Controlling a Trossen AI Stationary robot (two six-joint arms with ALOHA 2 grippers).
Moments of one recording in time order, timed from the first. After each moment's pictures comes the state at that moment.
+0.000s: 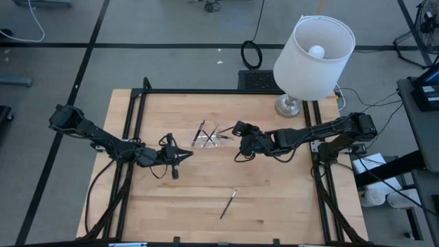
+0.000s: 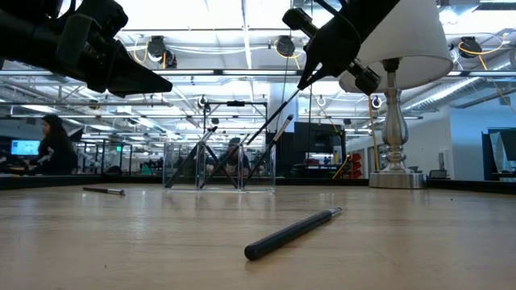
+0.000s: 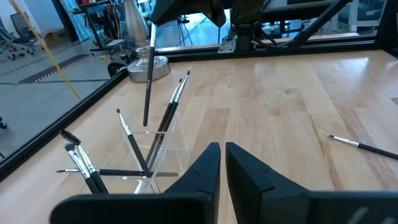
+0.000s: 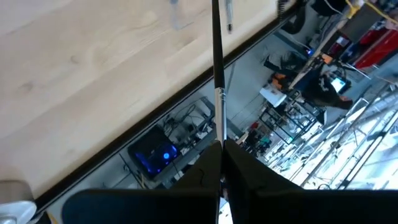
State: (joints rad) left arm -0.36 1.12 0.26 0.62 -0.56 -0.02; right arm 0.11 1.53 1.10 -0.41 0.86 -1.46
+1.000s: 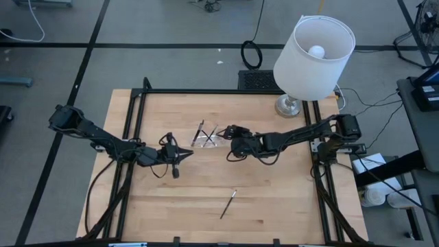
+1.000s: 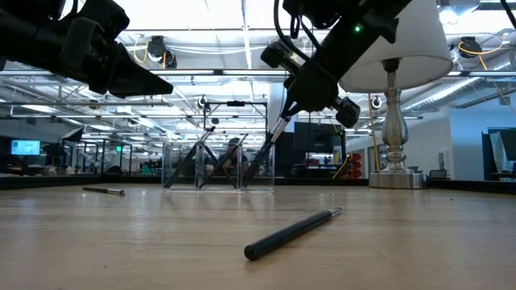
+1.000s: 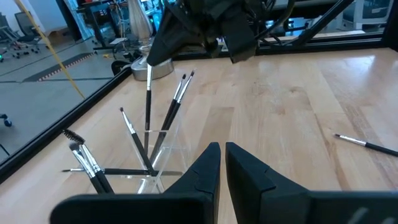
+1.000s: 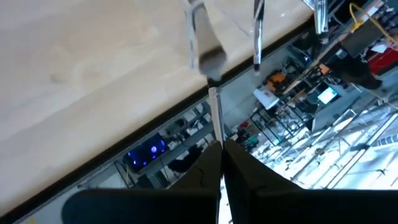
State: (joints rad) left arm -0.35 1.12 0.26 0.62 -0.56 -0.02; right arm 0.07 1.71 1.06 -0.16 0.86 -1.62
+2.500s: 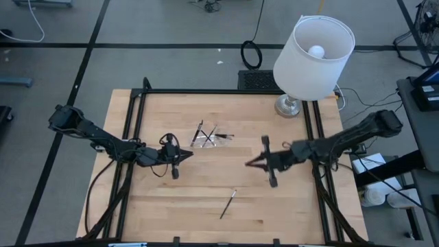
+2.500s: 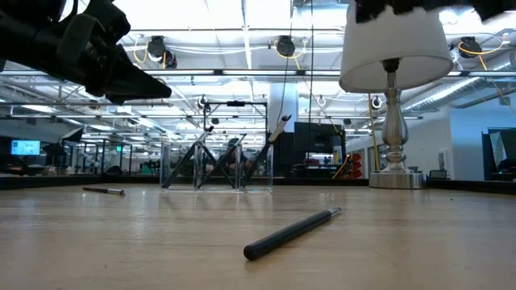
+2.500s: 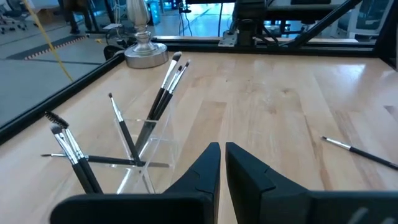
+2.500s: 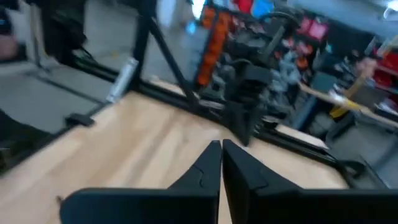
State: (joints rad) left arm -0.35 1.12 0.26 0.59 -0.54 -0.13; right arm 0.30 1.10 0.57 0.45 0.13 -0.28
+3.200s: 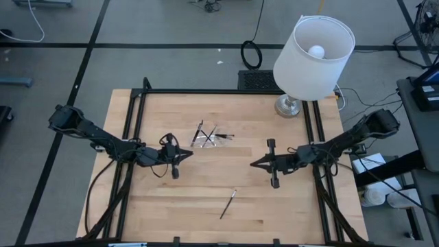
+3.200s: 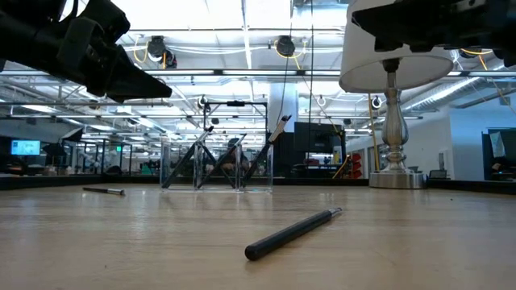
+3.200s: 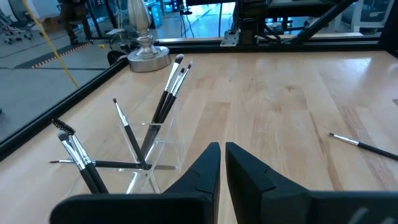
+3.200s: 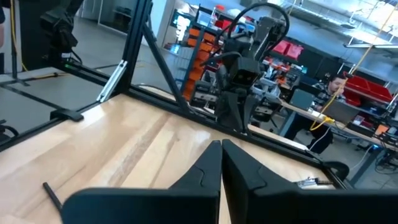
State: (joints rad) left arm -0.35 1.12 0.26 0.59 -0.55 -0.09; right arm 0.35 1.17 0.29 0.92 0.23 -0.34
